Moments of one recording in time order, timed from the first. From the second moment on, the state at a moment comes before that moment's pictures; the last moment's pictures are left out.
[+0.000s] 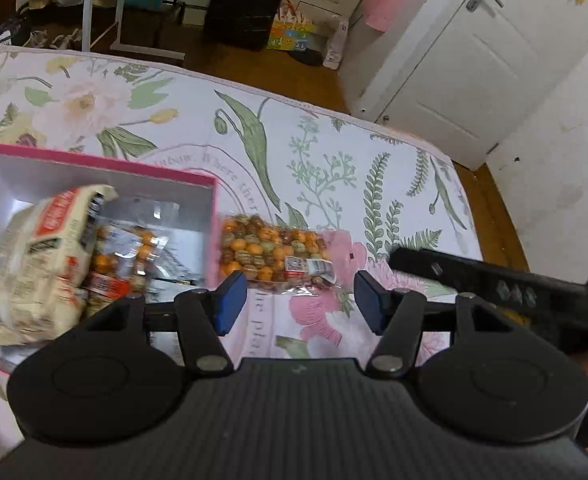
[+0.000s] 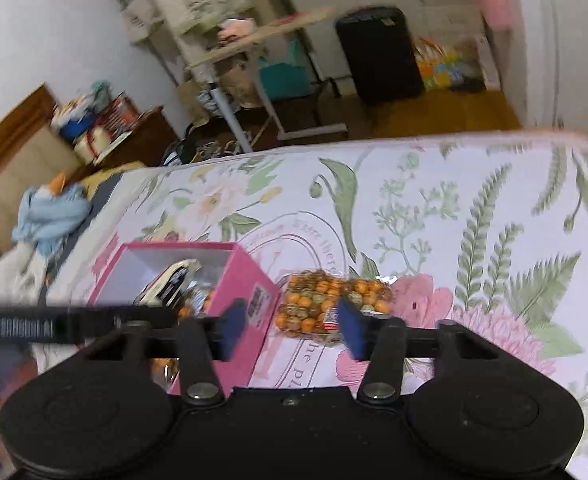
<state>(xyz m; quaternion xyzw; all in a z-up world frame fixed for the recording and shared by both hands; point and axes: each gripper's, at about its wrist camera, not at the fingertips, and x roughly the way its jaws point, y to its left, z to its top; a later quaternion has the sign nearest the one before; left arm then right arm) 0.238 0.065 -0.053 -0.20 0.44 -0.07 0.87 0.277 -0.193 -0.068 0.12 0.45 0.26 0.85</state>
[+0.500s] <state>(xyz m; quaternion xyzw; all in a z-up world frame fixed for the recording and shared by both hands) 0.270 0.002 -0.162 -0.23 0.47 -0.03 0.85 0.344 -0.219 -0.195 0.19 0.51 0.17 0.82</state>
